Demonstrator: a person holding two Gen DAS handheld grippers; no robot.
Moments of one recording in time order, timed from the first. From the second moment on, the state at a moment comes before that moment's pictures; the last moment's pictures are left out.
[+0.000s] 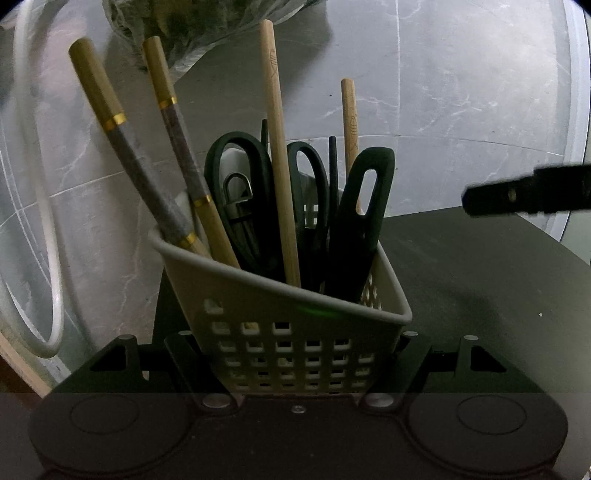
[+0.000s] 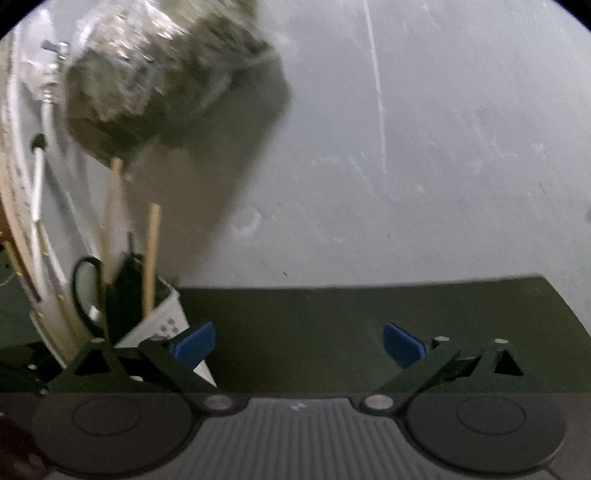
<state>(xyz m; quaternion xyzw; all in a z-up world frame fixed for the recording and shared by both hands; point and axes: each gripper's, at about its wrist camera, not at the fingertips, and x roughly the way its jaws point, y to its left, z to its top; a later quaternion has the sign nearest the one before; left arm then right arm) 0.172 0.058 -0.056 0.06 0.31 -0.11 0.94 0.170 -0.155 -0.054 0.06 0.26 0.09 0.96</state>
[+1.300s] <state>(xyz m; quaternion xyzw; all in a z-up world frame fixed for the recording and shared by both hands) 0.147 0.015 -0.060 0.02 0.29 0.00 0.96 0.165 -0.202 -0.085 0.04 0.35 0.10 0.93</state>
